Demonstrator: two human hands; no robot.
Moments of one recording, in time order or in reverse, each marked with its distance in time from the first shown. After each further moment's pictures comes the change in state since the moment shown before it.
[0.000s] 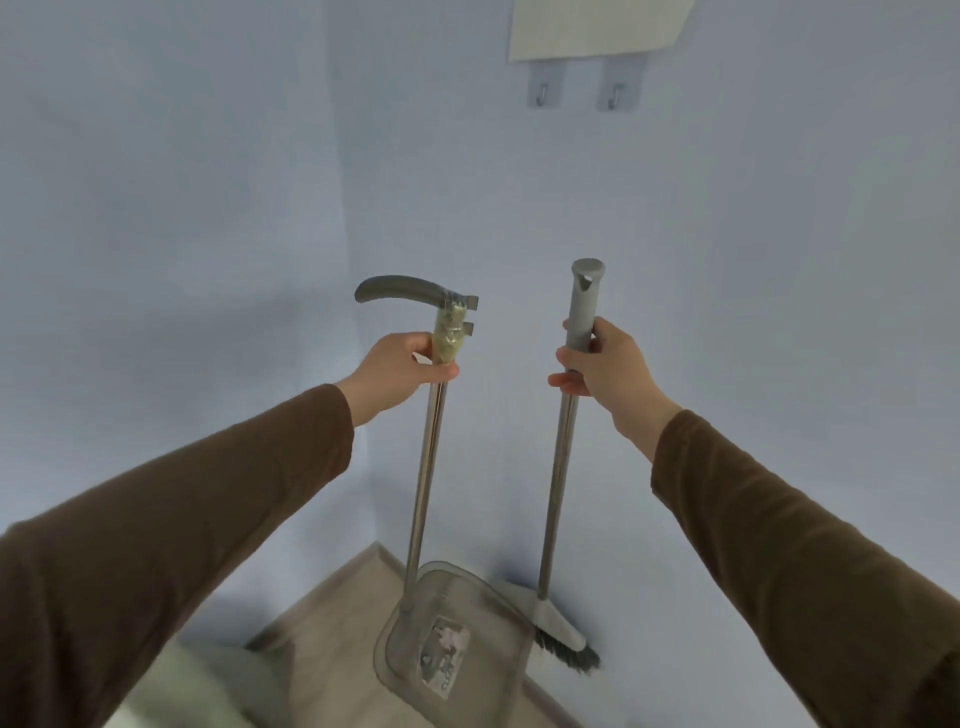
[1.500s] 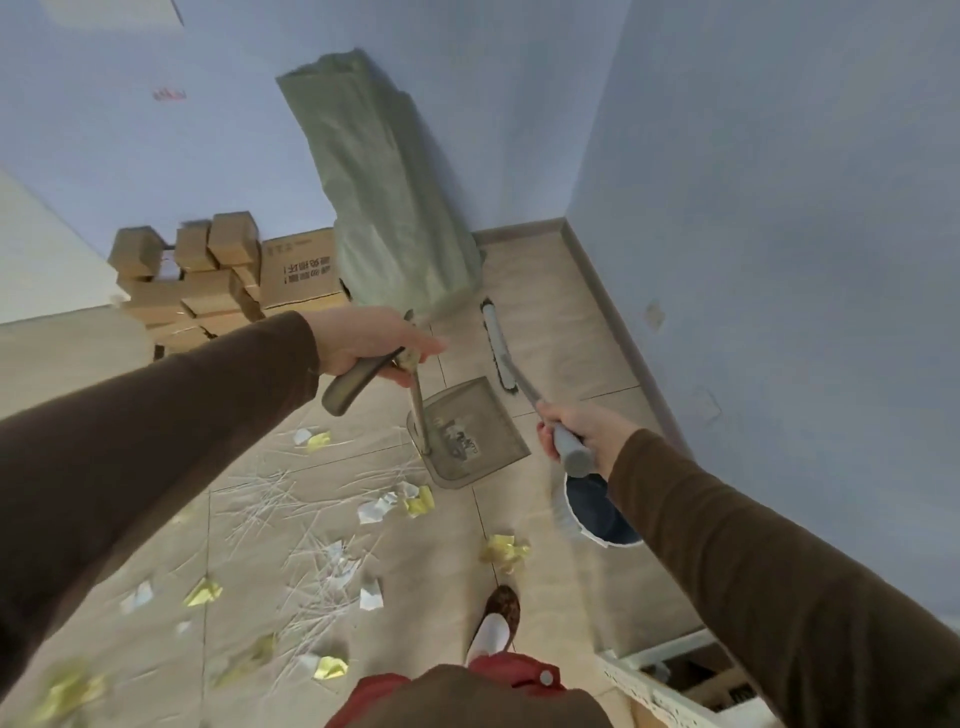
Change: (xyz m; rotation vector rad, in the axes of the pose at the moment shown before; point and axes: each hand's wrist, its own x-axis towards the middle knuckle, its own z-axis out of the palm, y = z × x) left_hand -0.677 -0.034 0.125 -0.343 -0.045 -1.067; right_hand -0.561 0.258 -0.007 0.058 -0.761 1.187
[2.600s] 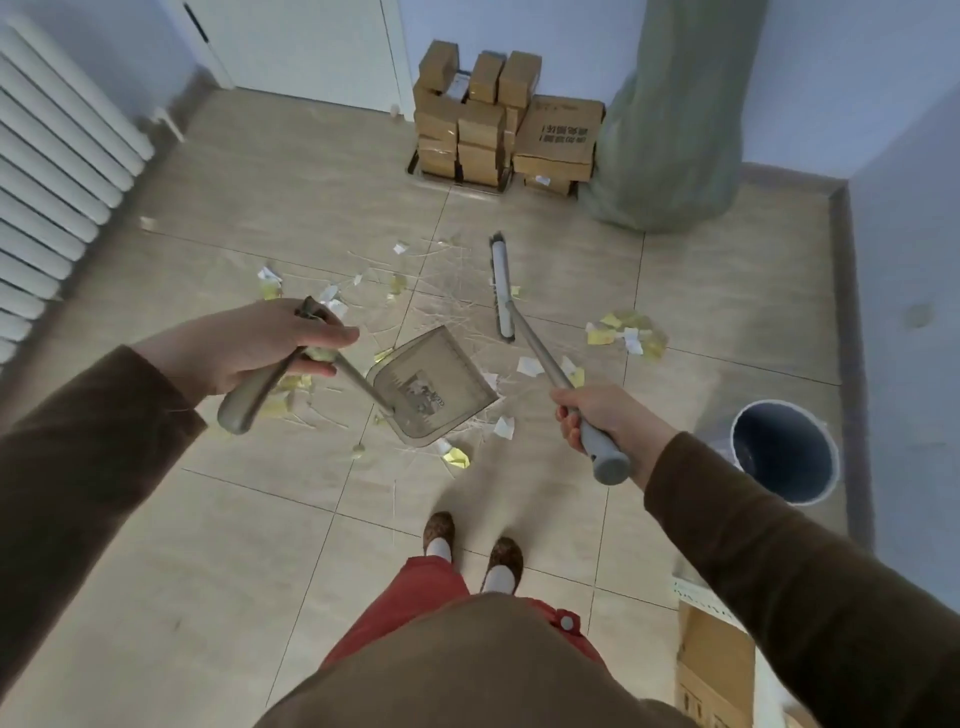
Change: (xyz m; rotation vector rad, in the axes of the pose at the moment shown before) left_hand -0.381 -0.428 -0.016 -0.465 0.409 -0.171; right_hand -0.101 0.313 0.196 -0.568 -0.157 0.059
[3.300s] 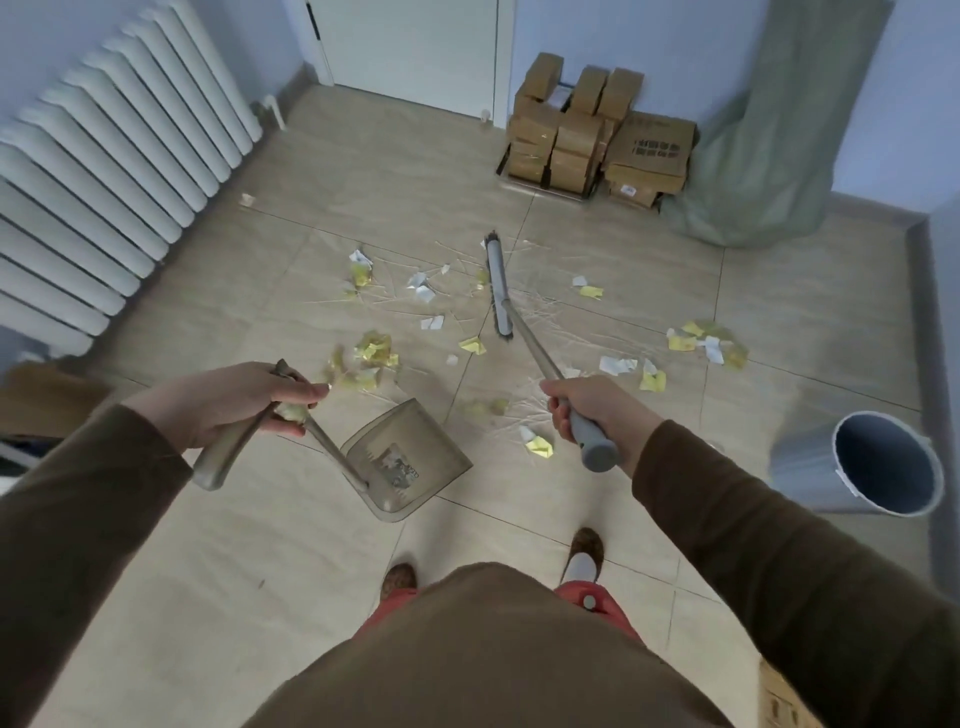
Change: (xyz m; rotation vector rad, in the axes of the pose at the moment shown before) left_hand -0.100 -0.260 -0.200 -0.151 0.145 -0.174; right_hand -0.040 0.091 0.270 -0.083 -0.060 -0.086
